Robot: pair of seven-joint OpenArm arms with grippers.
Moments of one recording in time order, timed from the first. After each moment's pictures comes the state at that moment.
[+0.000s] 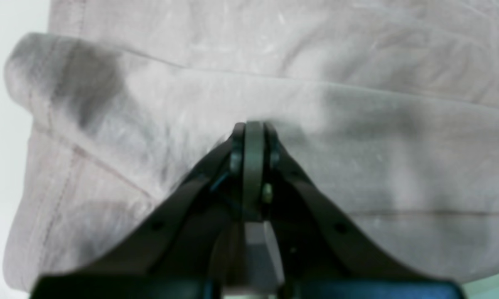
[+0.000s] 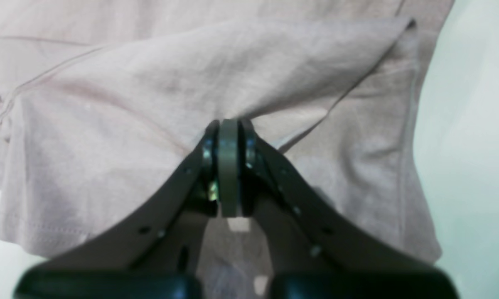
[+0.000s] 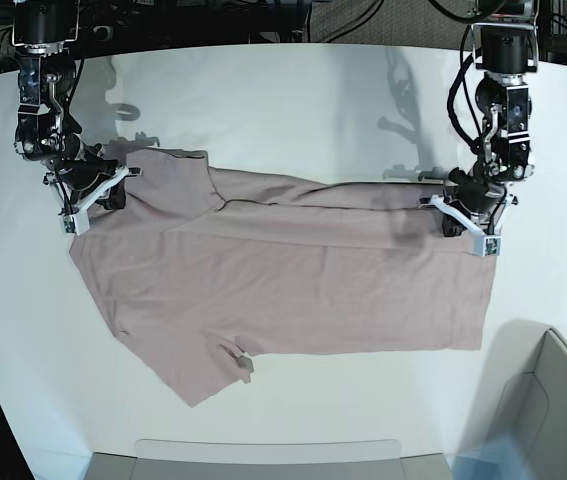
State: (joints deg) left arm 5.7 -19.6 -5.9 69.4 -25.5 -9.7 30.9; right arm -7.2 23.4 5.0 83.0 30.9 14.1 -39.5
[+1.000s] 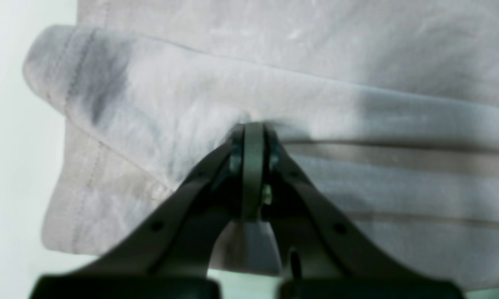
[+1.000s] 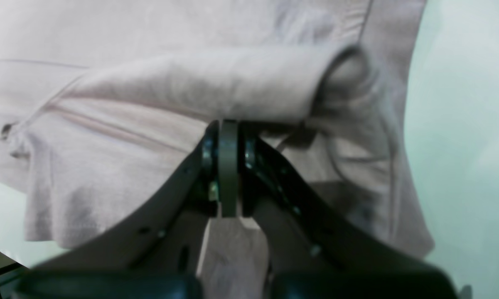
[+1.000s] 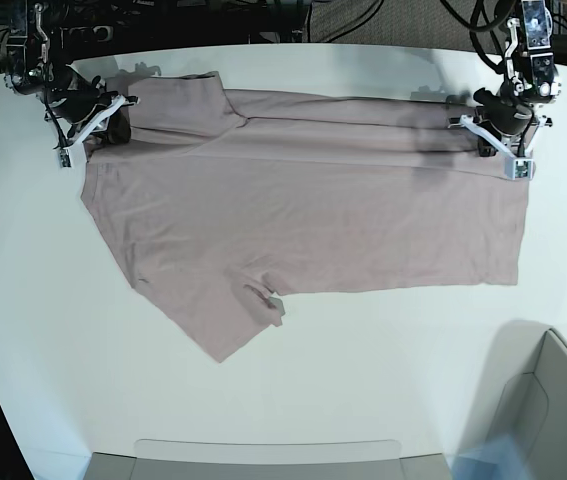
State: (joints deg) left arm 27.7 -19.7 -17.1 91.8 -22.9 -7.7 43.1; right arm -26.2 25.2 11.0 96.7 39.4 15.2 -42.1
